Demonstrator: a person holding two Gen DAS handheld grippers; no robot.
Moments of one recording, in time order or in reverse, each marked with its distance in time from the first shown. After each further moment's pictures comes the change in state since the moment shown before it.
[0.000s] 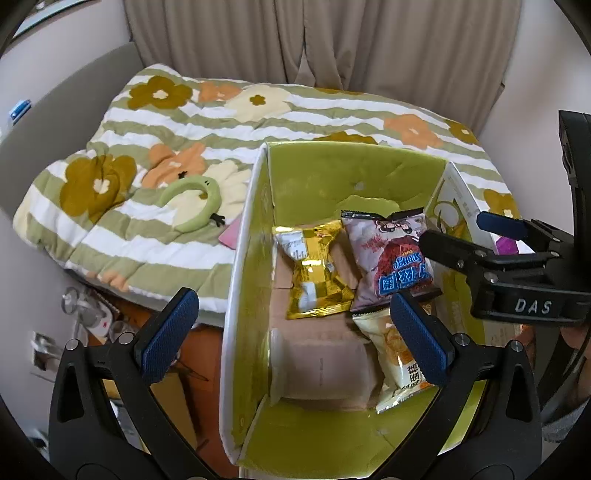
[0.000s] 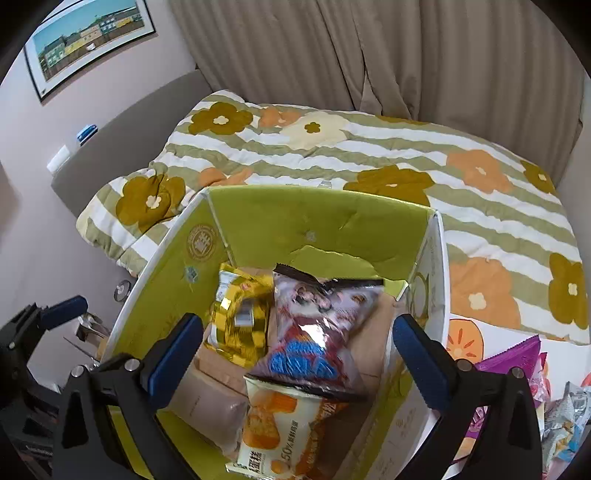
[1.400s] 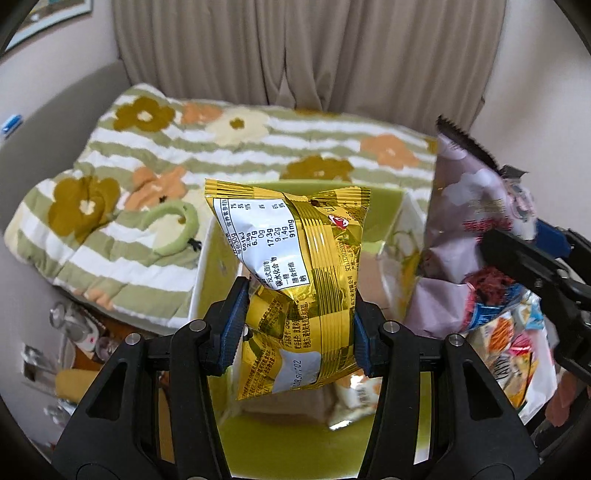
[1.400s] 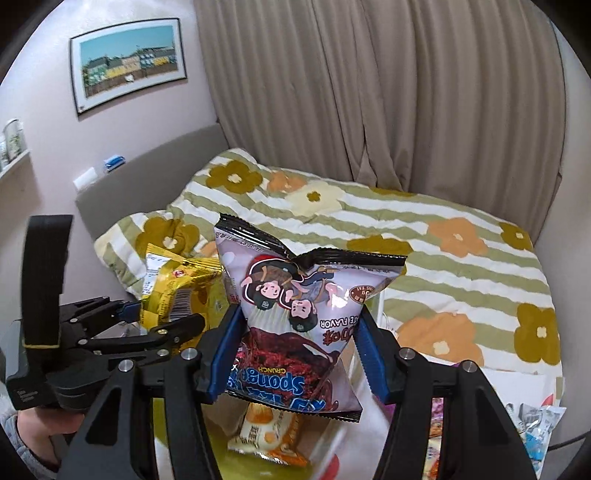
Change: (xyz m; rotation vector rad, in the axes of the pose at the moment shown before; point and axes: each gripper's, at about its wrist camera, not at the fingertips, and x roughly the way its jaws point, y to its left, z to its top) left arm -0.011 -0.030 0.028 0.021 -0.050 -0.076; right arm -0.114 0.010 -0.014 -0.076 -0.245 -0.035
